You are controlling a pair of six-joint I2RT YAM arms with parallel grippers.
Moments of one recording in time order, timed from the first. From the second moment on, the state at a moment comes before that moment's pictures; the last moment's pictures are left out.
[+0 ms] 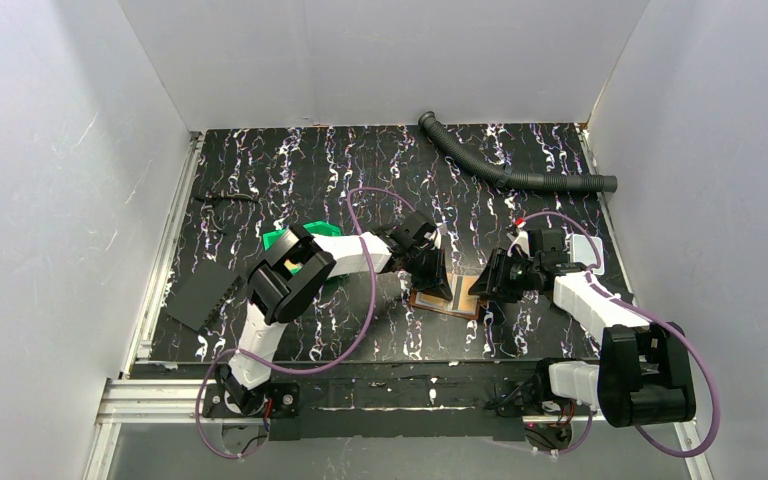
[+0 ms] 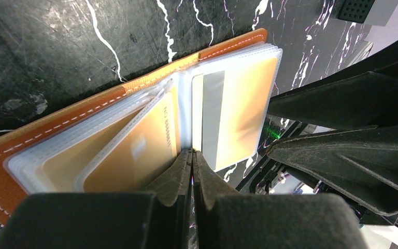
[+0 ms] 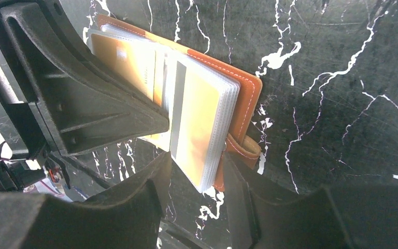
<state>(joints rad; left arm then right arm) -0.87 2.11 1.33 -0.16 0.49 -0.82 0.13 1.21 0.53 -0.33 -0.54 0.39</state>
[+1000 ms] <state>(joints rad) -0.87 2.11 1.33 -0.16 0.49 -0.82 0.13 1.23 0.51 -0.27 -0.59 0.43</state>
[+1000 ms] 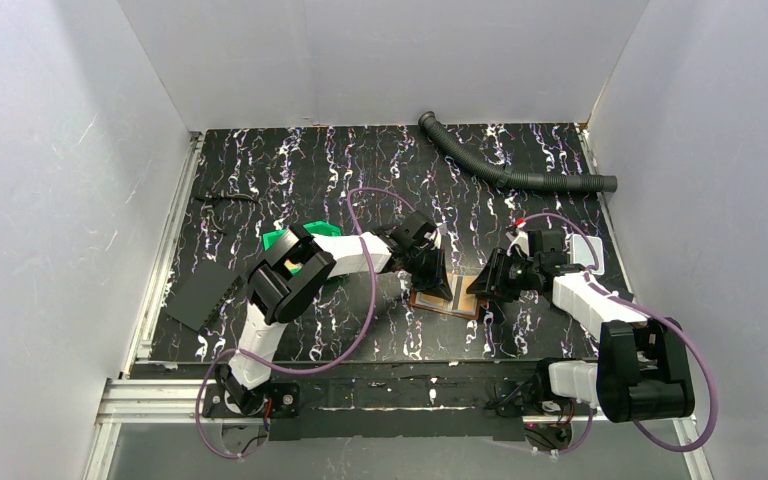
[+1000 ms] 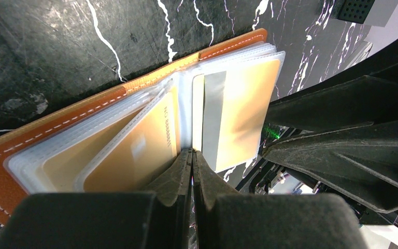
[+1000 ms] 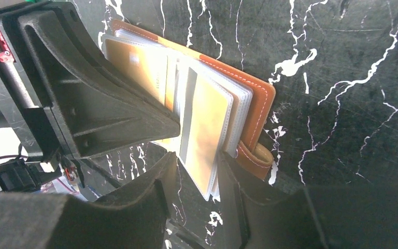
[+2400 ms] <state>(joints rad) -0.83 1.92 1.27 -0.18 0.53 -0.84 0.13 1.22 0.49 -0.22 -0.59 0.49</state>
